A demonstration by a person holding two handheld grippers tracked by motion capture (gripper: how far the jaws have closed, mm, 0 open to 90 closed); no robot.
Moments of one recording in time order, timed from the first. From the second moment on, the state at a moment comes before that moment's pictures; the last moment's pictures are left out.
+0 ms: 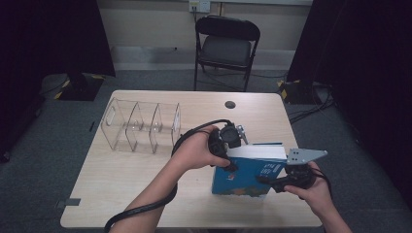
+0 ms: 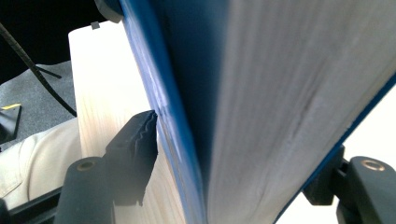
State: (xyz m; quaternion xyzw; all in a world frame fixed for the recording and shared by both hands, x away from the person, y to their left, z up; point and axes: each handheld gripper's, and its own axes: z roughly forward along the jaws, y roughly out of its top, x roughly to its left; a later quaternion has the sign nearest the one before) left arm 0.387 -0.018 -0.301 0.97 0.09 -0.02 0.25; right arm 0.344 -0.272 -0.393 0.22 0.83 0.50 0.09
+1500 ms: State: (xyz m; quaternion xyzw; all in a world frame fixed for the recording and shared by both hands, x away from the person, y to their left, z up) left arm 0.379 -0.014 -0.304 0.96 0.07 -0.01 0.27; right arm 0.348 -0.282 -0.409 0.23 0.83 0.50 0.09
